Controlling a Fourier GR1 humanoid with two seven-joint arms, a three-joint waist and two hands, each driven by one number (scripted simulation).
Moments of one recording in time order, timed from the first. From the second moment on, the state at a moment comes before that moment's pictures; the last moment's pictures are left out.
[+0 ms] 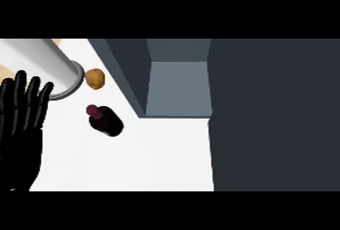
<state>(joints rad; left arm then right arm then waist) 0.01 0.08 0.00 -2.10 0.02 0.02 -0.02 0.00 -0.08 -0.01 -2.10 0.01 0.01 0.01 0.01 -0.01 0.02</state>
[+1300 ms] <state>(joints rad) -0.28 0.00 -0.68 -1.80 -0.28 0.89 0.12 0.10 -0.18 0.04 -2.38 -0.29 0.19 0.35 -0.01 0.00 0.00</state>
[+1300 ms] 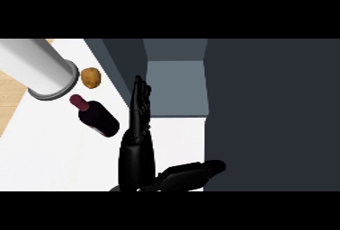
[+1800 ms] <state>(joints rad) -0.30 0.00 -0.74 -1.89 -0.44 0.96 0.32 0.04 -0.17 0.04 -2.39 -0.29 0.15 0.43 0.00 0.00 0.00</state>
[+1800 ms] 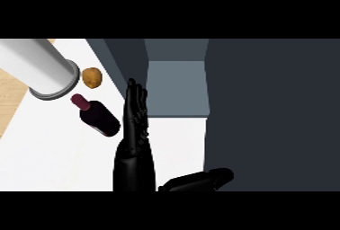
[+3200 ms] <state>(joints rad) -0.03 0.13 -0.47 -2.14 -0.33 0.83 0.32 0.01 -0.18 -0.01 -2.41 -0.28 0.15 0.50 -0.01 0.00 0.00</state>
